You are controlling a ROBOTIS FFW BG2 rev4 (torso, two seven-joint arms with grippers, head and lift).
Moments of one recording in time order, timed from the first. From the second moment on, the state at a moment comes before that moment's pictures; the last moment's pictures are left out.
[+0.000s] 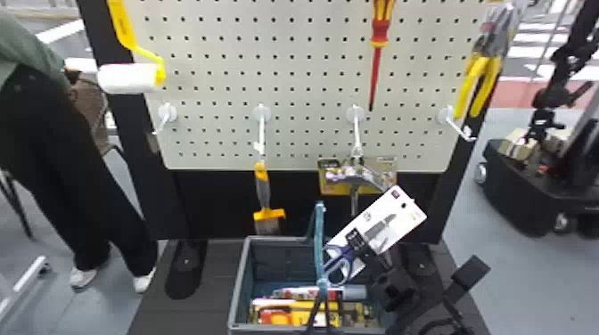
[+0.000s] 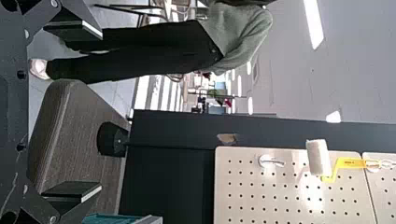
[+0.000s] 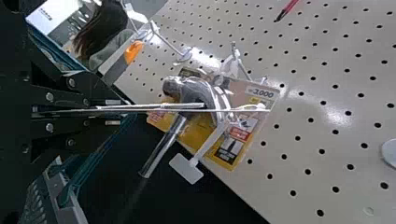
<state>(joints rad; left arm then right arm) 0.74 0.10 -0.19 -1.53 -0.11 -0.86 0.63 0.06 -0.01 0.10 -1.51 -0.87 0.12 0.61</state>
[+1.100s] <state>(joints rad) 0.74 0.10 -0.19 -1.53 -0.11 -0.86 0.63 0.00 -0.04 0.11 -1.46 -0.83 0.22 0.68</state>
